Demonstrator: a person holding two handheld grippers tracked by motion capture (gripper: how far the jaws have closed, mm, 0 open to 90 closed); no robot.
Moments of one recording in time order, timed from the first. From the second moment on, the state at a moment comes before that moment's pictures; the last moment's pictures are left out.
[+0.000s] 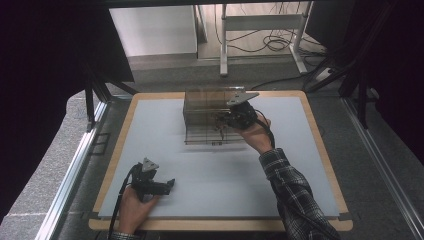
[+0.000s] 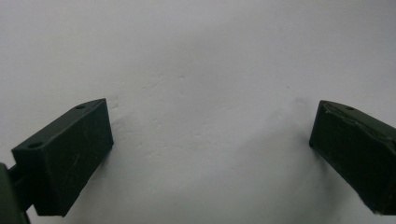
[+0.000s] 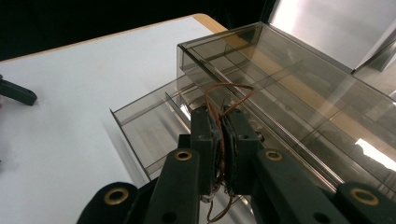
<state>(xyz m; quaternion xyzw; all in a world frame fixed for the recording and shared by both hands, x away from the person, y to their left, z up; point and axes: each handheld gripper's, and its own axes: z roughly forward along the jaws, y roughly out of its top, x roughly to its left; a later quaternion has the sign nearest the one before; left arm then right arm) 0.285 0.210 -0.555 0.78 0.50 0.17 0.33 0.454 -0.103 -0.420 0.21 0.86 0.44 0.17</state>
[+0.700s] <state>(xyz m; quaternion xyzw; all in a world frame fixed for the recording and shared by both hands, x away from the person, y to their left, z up) 0.285 0.211 -0.555 0.79 0.50 0.17 0.33 0.458 -0.090 -0.448 0.21 0.86 0.43 0.15</state>
